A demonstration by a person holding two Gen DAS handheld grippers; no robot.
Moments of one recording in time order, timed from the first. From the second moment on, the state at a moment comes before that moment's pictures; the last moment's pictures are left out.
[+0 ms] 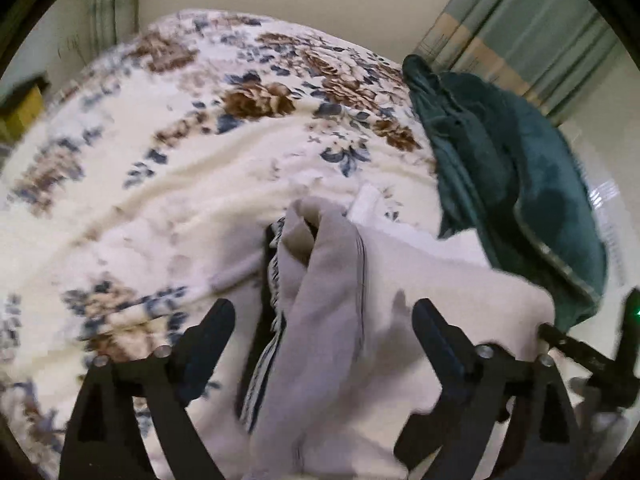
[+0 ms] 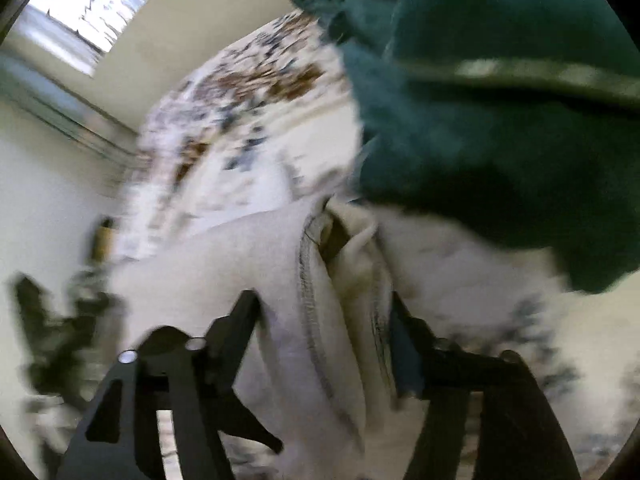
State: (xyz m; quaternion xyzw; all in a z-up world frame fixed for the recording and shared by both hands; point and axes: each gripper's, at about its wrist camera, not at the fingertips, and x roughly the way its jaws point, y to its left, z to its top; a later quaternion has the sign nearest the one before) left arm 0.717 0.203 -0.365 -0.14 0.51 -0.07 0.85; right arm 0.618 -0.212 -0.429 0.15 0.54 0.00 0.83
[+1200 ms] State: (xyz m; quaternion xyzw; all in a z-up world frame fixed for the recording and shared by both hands) left arm 0.375 0.154 -0.089 0.01 0.38 0.01 0.92; right arm 0.201 -0.119 -0.074 -0.01 0.37 -0.10 0.92
